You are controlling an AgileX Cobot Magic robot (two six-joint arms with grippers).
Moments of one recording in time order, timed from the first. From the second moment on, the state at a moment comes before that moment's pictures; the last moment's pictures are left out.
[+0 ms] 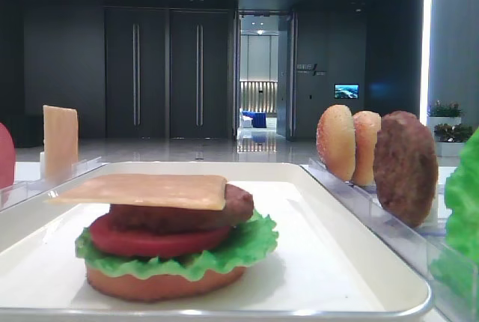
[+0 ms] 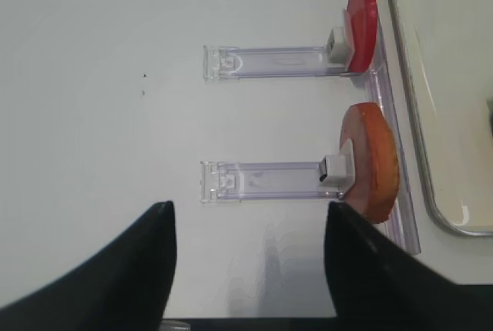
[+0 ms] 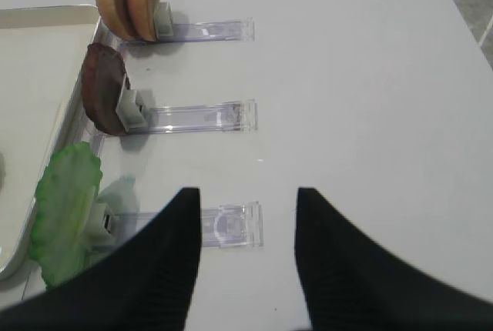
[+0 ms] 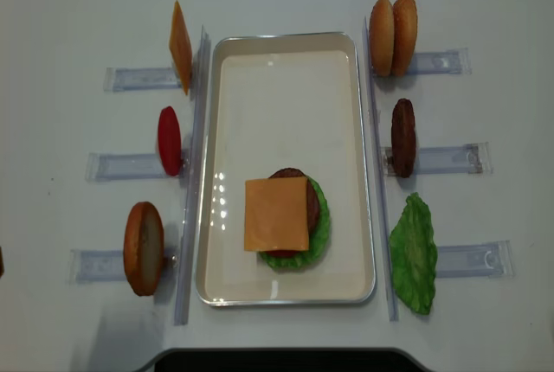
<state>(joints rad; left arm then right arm) -0.03 0.33 -0.67 0.08 1.19 -0.05 -0.06 -0.01 -0.51 0.15 1.14 -0.09</state>
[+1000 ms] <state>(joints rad) -0.03 -0.02 -0.47 0.09 1.11 -0.04 -0.06 -0.01 -0.51 0.15 1.14 -0.09</state>
